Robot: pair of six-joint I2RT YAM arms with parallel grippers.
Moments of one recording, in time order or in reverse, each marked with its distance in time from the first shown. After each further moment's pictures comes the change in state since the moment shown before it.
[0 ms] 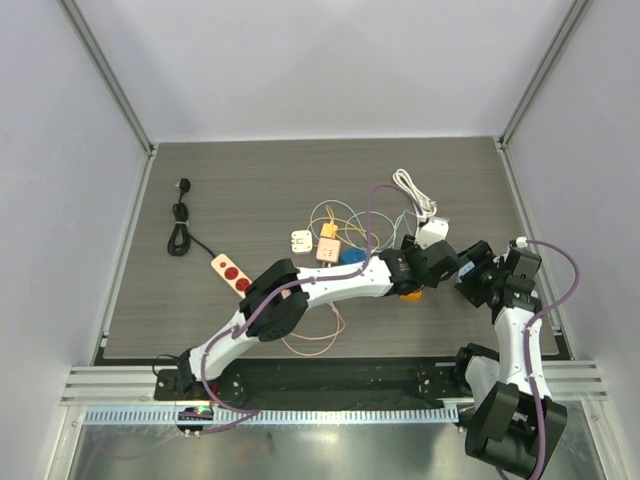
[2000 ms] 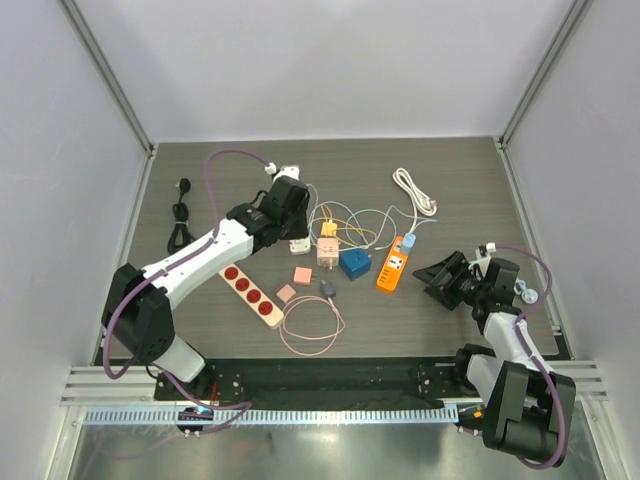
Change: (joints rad) left arm 0.541 -0.793 -0.738 -0.047 0.266 0.075; right arm 0.108 0.114 -0.202 0.360 -0.261 0.055
